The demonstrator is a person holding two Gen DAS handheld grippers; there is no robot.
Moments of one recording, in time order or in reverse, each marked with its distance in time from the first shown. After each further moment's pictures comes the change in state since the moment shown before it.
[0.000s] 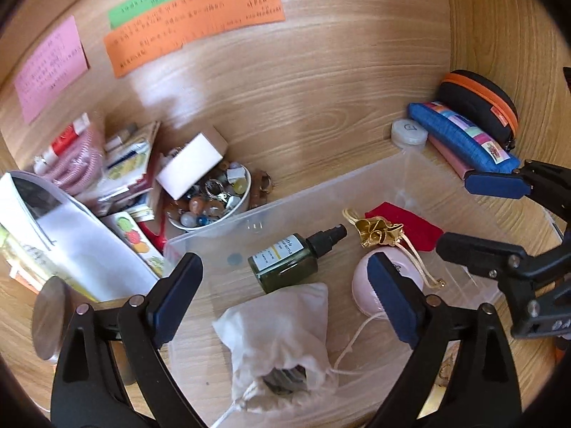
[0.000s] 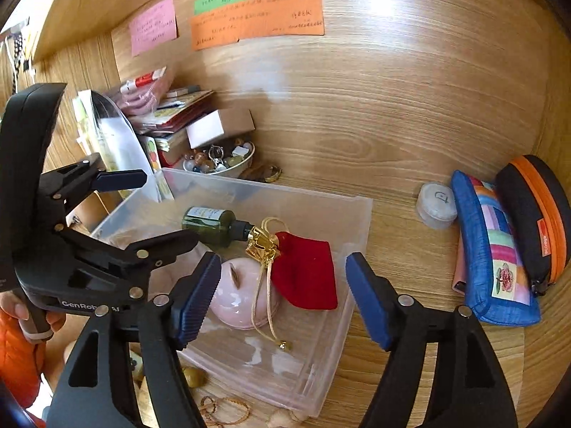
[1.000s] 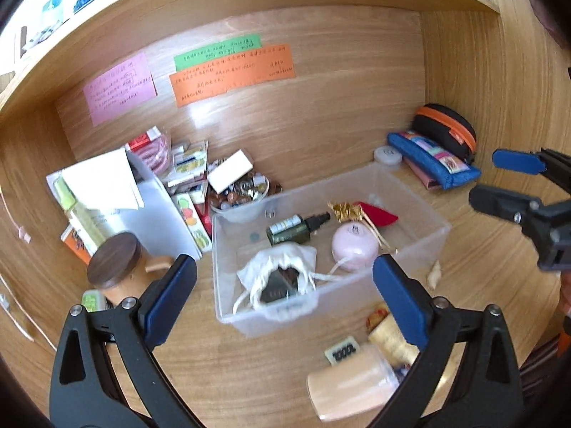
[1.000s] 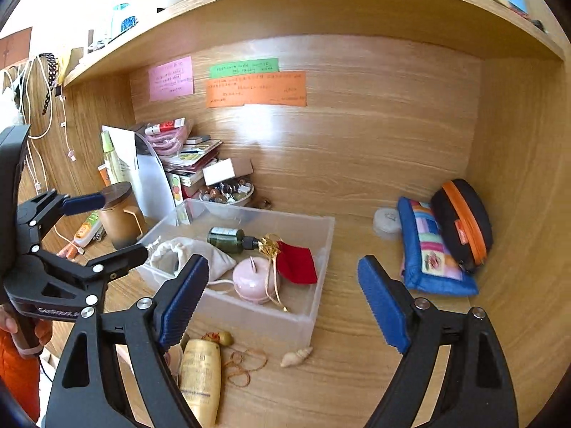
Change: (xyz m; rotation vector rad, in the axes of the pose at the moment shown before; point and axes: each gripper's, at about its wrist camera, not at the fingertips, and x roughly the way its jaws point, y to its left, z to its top) left arm -0.112 -0.008 -0.050 -0.042 -0.129 0.046; right arm -0.118 0.033 -0.025 0.013 -0.161 -0.115
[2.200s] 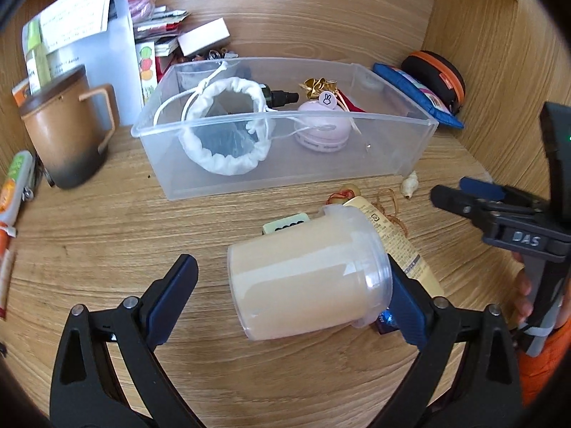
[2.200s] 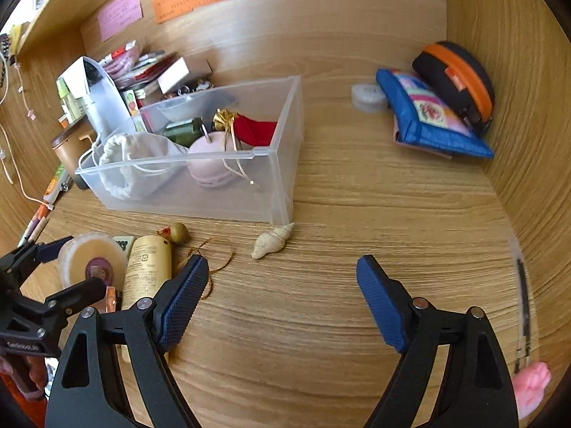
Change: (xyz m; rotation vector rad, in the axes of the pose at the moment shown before) left arm 0.036 -0.016 -0.100 -0.232 0.223 -0.207; right arm 0.051 -0.025 -0.099 0.157 0.269 -0.027
